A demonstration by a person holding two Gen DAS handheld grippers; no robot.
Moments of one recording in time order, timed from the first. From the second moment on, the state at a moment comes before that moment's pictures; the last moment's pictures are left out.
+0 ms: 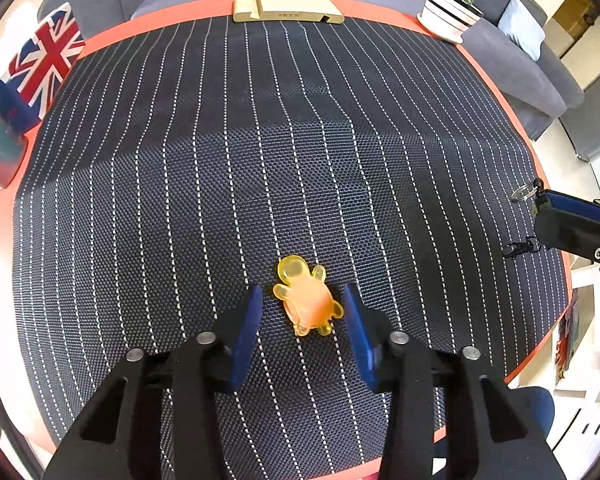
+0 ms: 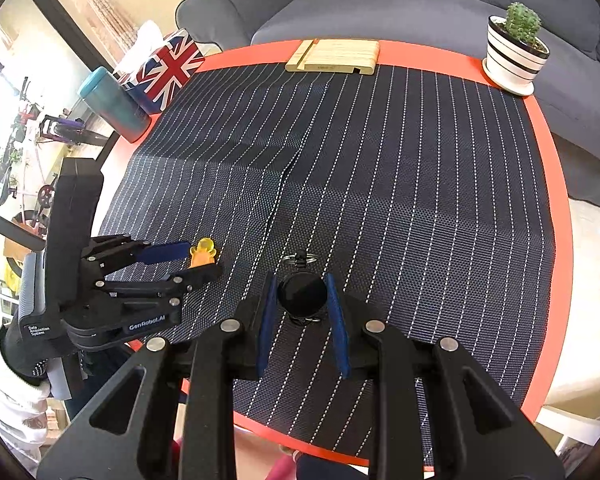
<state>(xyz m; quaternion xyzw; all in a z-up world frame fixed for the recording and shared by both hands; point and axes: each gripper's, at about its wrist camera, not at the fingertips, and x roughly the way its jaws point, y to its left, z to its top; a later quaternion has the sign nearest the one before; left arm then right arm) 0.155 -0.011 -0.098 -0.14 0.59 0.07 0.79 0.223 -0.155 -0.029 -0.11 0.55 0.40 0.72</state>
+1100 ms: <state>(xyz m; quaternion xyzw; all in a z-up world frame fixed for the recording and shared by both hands) 0.043 -0.019 -0.021 -0.03 0.49 0.01 0.87 0.111 -0.160 0.022 -0.16 0.46 0.48 0.73</state>
